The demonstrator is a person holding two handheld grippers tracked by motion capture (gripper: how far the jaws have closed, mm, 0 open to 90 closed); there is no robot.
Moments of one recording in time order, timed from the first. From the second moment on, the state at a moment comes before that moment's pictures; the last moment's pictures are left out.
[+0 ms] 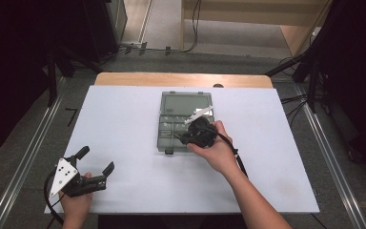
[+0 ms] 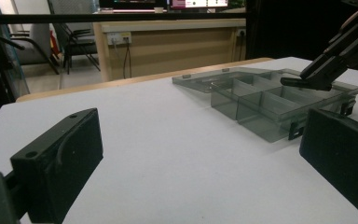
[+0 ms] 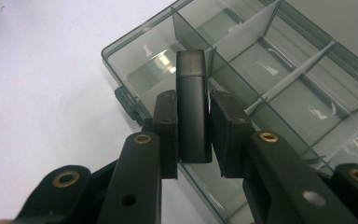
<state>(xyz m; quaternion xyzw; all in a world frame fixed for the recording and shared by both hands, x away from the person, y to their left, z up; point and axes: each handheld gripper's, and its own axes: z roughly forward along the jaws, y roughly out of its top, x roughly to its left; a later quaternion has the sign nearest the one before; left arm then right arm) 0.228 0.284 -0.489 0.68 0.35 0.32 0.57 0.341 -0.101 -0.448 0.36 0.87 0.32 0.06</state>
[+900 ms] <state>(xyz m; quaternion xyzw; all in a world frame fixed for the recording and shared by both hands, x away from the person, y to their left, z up) 0.228 0.283 -0.489 0.68 0.35 0.32 0.56 0.310 -0.159 -0.441 0.37 0.82 0.43 0.12</state>
